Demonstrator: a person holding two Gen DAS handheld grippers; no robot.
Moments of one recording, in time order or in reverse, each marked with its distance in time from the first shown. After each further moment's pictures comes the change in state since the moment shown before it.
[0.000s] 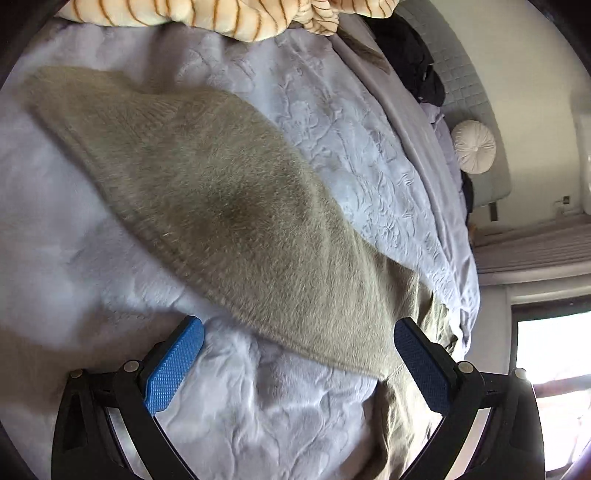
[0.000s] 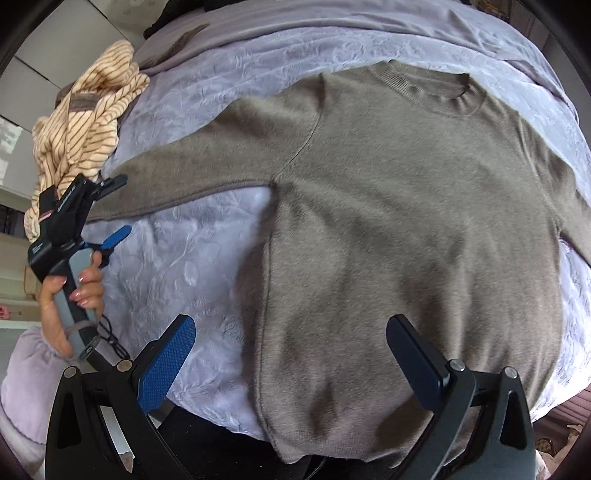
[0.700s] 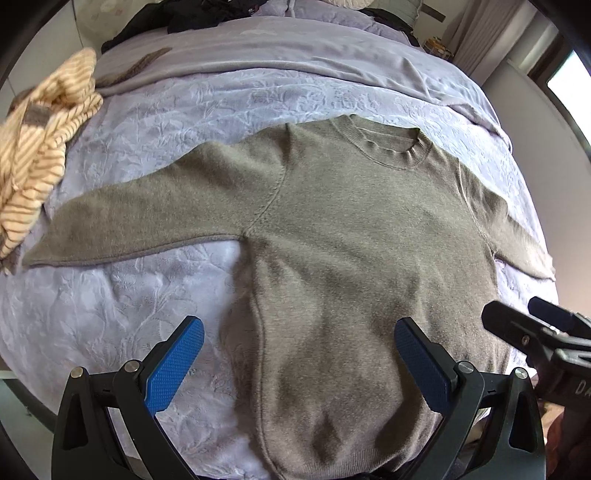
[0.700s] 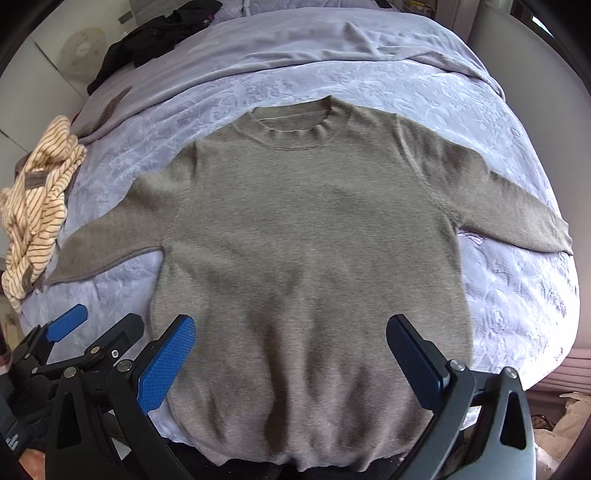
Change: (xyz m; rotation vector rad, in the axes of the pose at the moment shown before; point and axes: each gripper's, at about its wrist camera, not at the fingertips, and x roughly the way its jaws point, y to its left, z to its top) left arm 0.007 -0.251 -0.214 0.731 0.177 0.398; right arm -0.072 -0.125 0.013 0.152 -0.126 -0.126
